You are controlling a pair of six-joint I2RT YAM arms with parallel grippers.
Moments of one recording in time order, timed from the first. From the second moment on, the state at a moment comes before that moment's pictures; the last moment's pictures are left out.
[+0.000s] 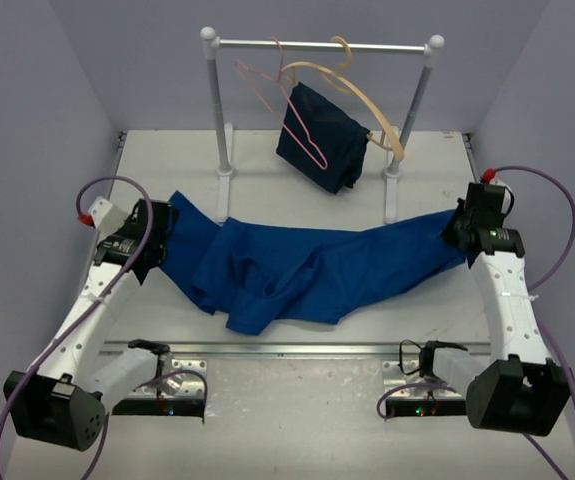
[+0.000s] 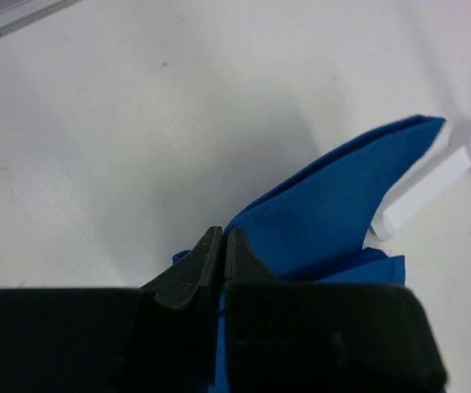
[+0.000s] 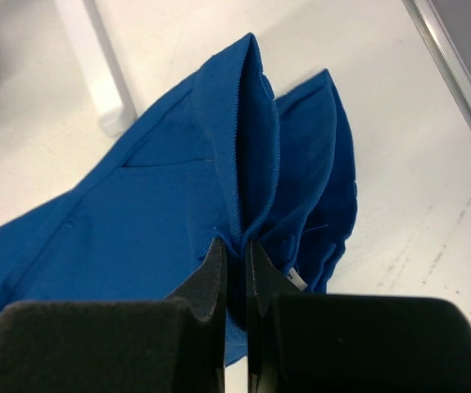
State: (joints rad) left arm -0.15 0.98 0.88 -0.85 -0.70 -1.09; right arm -0.15 1.07 0.91 -0.63 0.18 0.36
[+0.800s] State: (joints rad) left arm 0.05 0.73 0.74 -0.74 -0.56 -1.10; right arm 0.20 1.16 0.95 -0.56 -0.15 0.36
